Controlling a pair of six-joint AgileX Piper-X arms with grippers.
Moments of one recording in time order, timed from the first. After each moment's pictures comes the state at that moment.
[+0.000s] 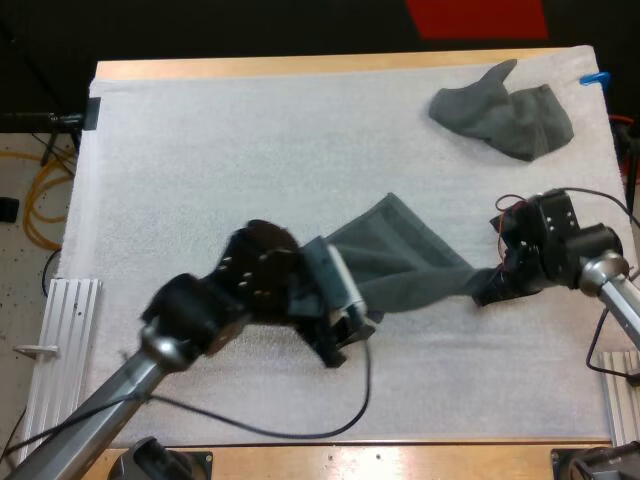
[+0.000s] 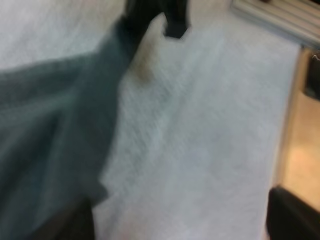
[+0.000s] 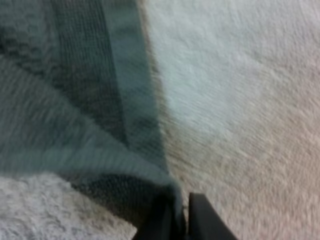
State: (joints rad) left arm -0.69 1.11 -0.99 0.87 0.45 -1.55; right arm 0.25 1.42 -0.81 0.80 -0.06 -2.13
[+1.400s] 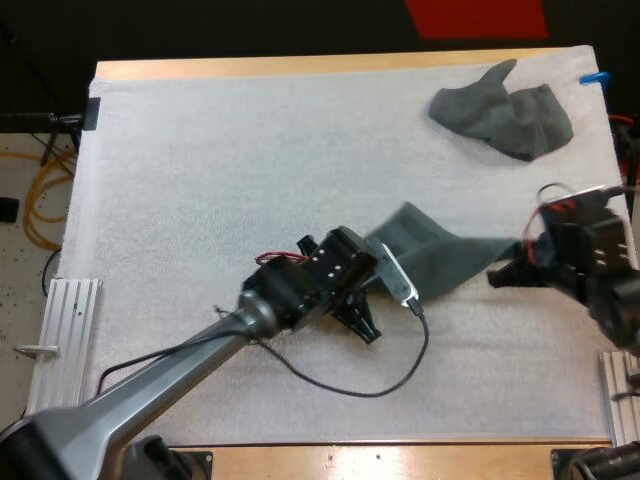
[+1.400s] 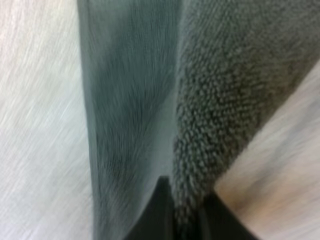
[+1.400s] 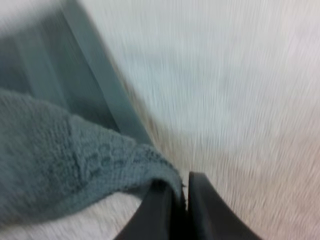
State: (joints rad) left arm -0.82 1.39 -1.02 0.80 -0.04 -1.59; right arm 0.25 1.03 -0.76 0.71 -0.02 -1.92
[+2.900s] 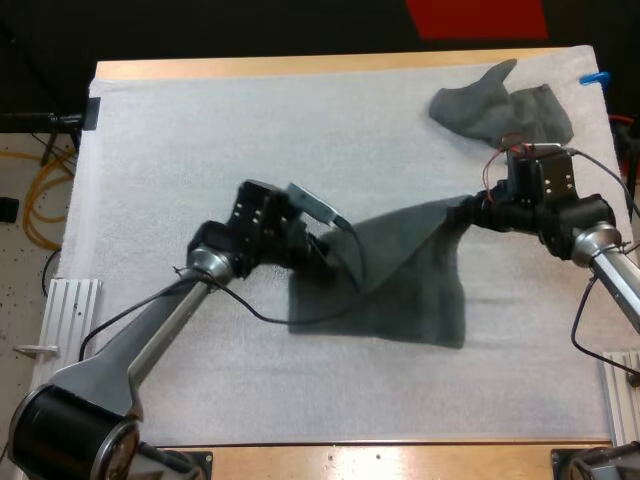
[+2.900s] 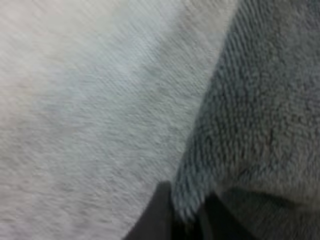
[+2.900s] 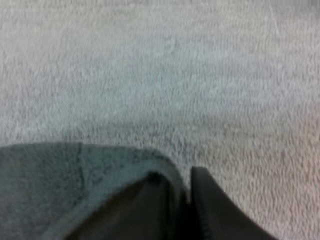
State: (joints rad) left arm -0.38 1.54 -0.92 0.48 0.37 -1.65; right arm 0.25 1.52 -0.97 0.48 -0.19 -1.68
